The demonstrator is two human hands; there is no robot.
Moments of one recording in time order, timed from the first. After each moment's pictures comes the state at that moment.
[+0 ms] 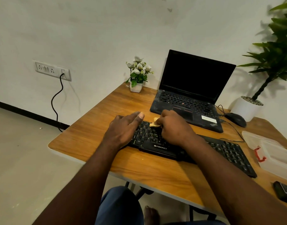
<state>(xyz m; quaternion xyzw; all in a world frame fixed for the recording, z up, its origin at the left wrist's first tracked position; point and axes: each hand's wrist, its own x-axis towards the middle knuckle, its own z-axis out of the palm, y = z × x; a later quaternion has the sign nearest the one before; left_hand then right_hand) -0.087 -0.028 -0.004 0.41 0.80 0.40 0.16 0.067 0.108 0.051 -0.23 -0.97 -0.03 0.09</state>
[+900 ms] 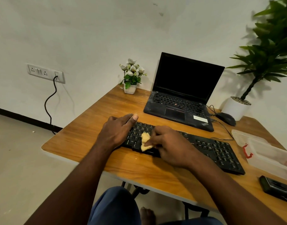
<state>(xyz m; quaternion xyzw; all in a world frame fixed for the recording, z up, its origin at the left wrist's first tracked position) -0.087 -0.028 -0.004 0.41 0.81 0.38 0.15 0.122 0.059 0.052 -0.15 -0.98 0.06 0.07</state>
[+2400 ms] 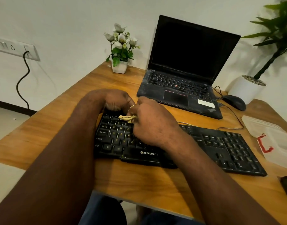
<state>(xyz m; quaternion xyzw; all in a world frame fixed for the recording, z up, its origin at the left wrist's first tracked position) -0.136 0.062 0.043 0.55 0.71 0.20 0.38 0.046 0.079 0.053 -0.25 -0.97 0.05 0.07</state>
